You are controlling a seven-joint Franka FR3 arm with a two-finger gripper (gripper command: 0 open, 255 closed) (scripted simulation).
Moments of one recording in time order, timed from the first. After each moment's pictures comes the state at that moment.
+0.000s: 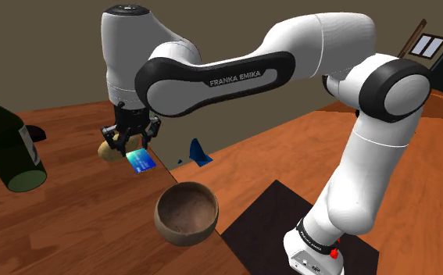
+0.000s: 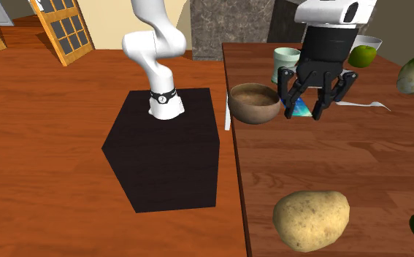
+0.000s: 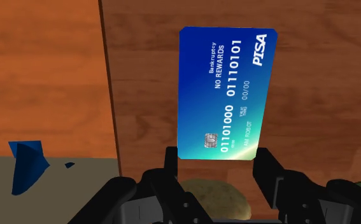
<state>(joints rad) 0.16 0.20 0.58 -1.72 -0.25 1.96 0.93</state>
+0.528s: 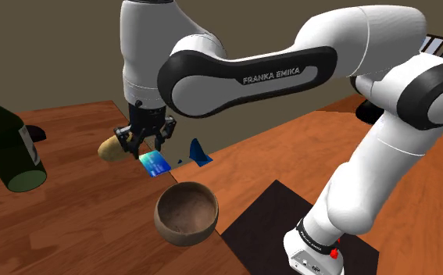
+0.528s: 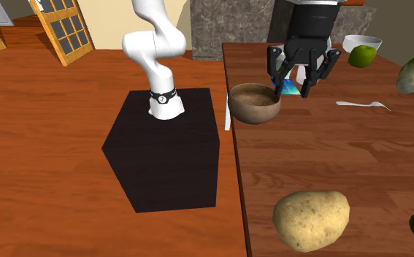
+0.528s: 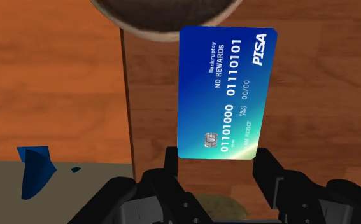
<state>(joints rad) 0.14 0.02 0.60 -1.86 -0.15 1.95 0.90</state>
